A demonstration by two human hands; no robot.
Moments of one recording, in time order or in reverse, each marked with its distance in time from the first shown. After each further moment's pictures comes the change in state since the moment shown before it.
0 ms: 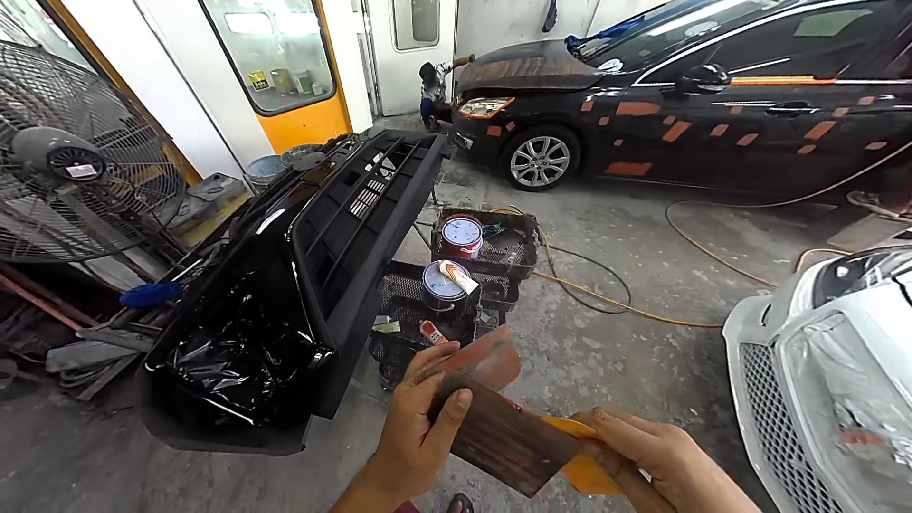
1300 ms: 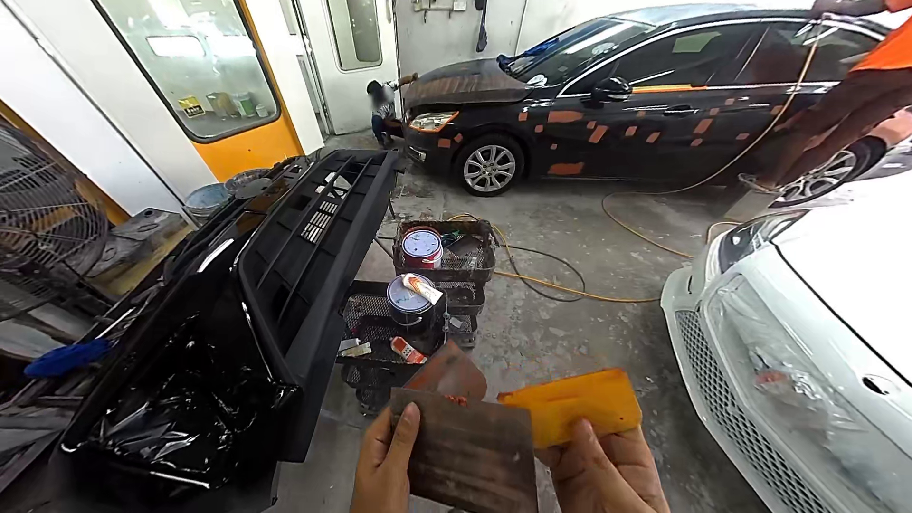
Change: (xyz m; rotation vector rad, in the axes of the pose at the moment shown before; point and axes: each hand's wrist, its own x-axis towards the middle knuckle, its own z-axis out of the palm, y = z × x) left_hand -0.018 0.031 0.017 -0.539 0.182 -0.536; right_hand -0.004 -0.028 0.076 1.370 0.891 0.023
